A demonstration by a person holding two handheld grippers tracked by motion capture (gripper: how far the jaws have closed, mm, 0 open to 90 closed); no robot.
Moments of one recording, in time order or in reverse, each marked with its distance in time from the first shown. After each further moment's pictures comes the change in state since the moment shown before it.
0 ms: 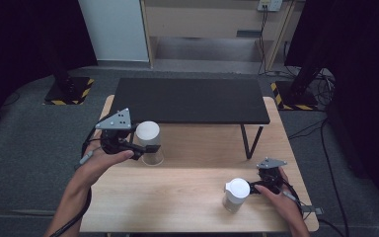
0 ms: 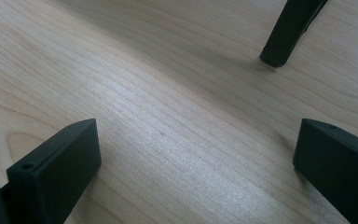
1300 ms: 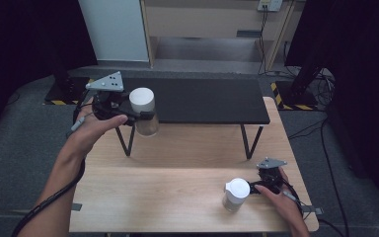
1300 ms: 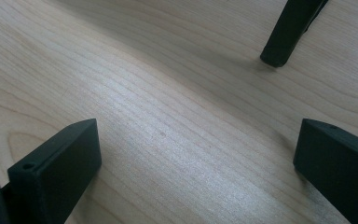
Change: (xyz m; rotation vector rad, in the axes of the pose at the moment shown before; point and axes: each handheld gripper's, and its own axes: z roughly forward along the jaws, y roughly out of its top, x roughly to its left) left arm 0.045 0.056 -0.019 -0.010 0.050 0.002; right arm 0.000 0.000 0.000 0.000 0.003 0.002
